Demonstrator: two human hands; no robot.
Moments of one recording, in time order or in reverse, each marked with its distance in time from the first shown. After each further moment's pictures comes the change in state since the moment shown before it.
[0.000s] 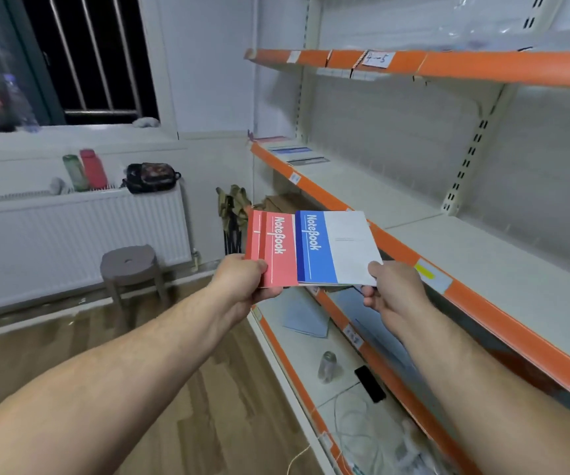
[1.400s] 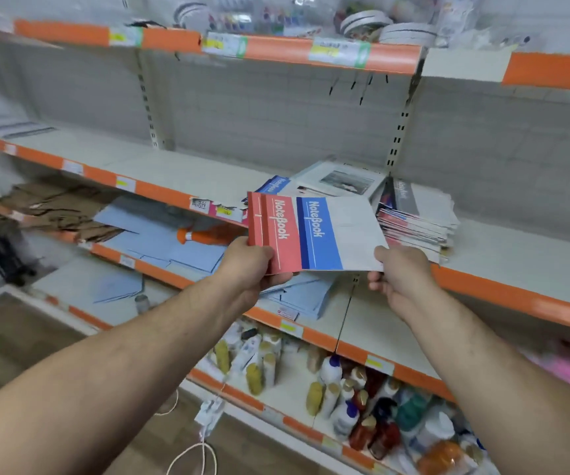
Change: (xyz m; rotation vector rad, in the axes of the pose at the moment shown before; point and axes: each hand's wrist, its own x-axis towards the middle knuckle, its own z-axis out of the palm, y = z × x) left_hand -0.527 -0.184 0.277 0.147 -0.682 -0.052; right_hand -0.452 0.079 -0.527 0.116 0.711 0.001
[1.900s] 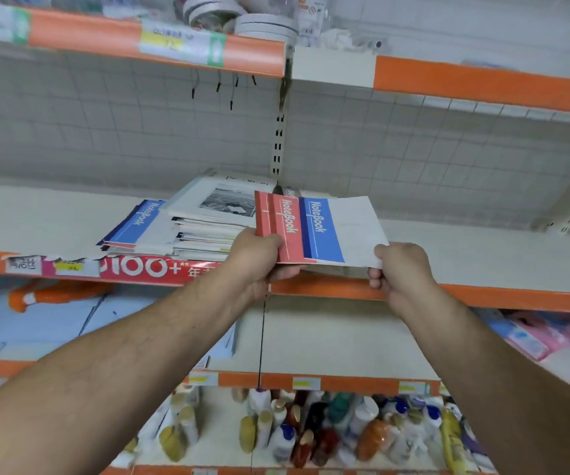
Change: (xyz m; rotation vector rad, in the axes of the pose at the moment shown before) left_hand 0.085 0.010 0.166 0.086 -0.394 -0.076; right_hand 0.074 -0.027 -0.107 0.073 0.420 -0.044
